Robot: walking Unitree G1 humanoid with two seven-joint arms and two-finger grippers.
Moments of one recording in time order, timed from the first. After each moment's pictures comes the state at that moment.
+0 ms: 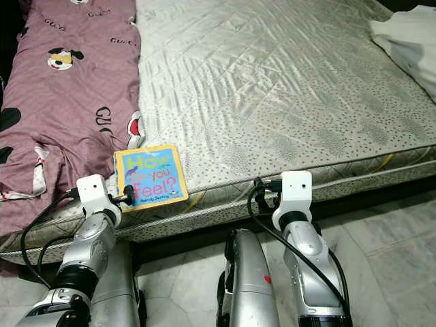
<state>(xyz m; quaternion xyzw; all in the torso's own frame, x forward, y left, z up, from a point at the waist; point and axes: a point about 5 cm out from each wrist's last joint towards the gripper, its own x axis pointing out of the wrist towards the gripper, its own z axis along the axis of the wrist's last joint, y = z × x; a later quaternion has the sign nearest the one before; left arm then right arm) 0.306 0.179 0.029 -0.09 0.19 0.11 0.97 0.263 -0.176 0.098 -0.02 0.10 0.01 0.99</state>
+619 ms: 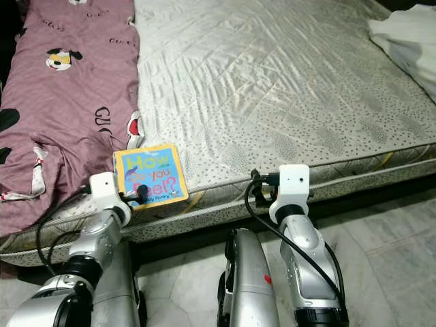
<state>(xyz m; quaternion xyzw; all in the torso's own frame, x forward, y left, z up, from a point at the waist) 0.314 0.165 0.023 -0.12 0.22 0.04 0.97 0.272 -0.170 0.106 -0.01 0.08 0.01 1.00</state>
